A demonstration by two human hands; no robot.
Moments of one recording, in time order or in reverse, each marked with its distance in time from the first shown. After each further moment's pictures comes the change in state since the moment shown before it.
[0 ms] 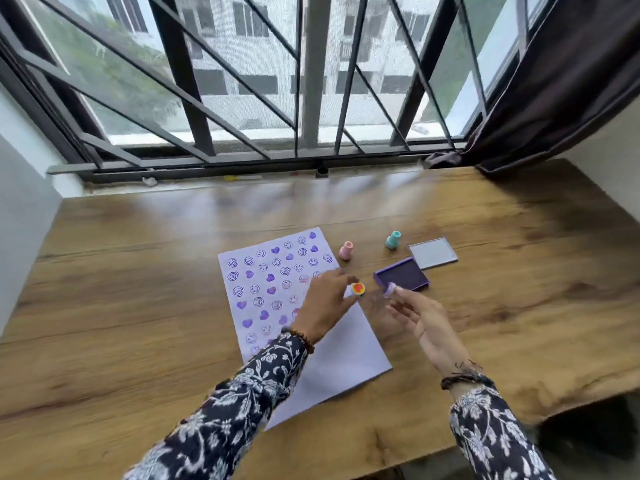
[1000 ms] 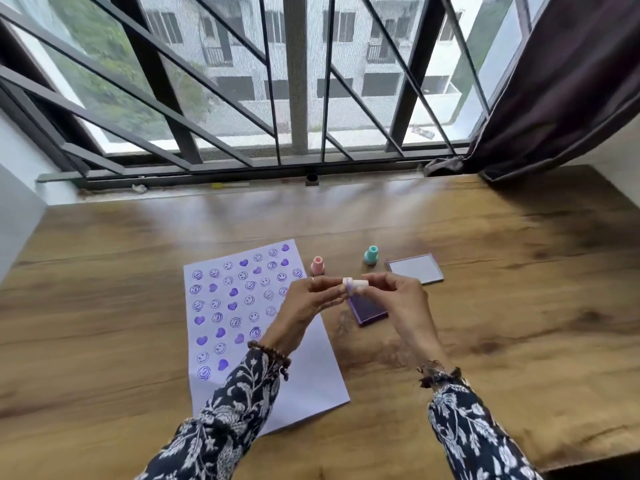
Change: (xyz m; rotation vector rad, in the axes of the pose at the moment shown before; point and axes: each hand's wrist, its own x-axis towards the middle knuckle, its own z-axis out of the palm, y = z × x) left_hand 0.033 0.027 0.021 -1.187 0.018 -0.297; right_hand 0.054 -0.044 -0.011 -0.592 -0.177 -0.356
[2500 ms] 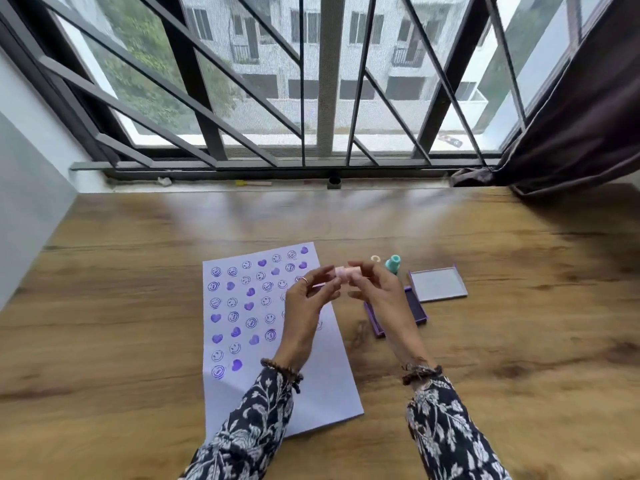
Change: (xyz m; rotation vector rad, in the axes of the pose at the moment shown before) left_hand -0.008 0.003 -0.007 -0.057 0.388 0.204; right_hand 0.020 -0.010 0.048 0.227 -0.194 -0.054
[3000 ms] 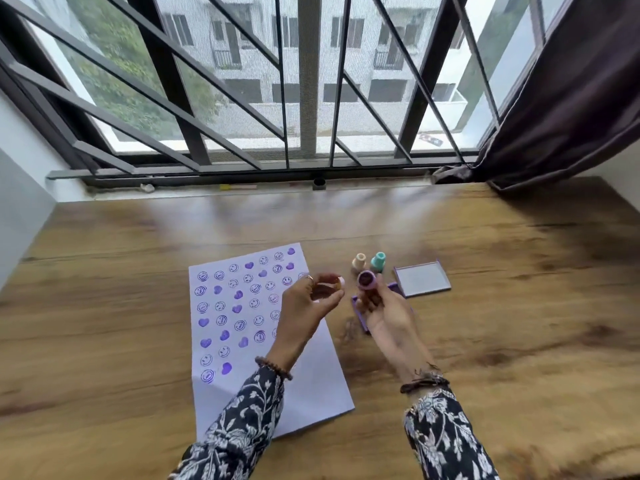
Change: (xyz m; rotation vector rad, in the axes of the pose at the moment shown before) left_hand -0.004 0.000 0.006 0.481 -0.102 0.201; right_hand -0.017 0.007 -0.011 0.706 0.287 0.294
